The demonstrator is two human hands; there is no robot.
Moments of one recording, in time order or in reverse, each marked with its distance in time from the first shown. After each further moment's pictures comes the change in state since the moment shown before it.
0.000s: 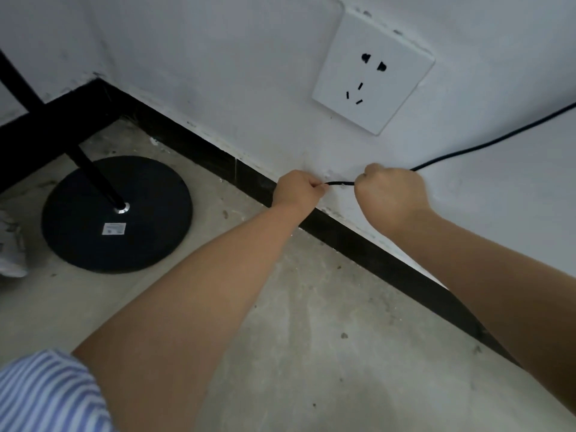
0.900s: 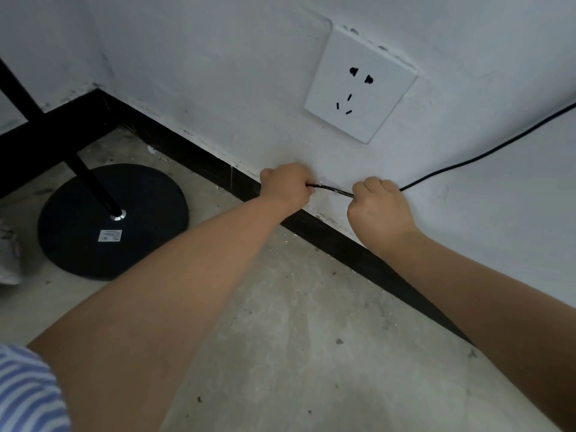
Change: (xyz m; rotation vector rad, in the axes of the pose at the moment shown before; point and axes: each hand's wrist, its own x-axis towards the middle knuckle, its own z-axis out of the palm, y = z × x) left_hand -0.001 0.017 -0.026 0.485 -0.043 0.210; right_hand -0.017 -0.011 0.011 -0.202 0.080 -0.048
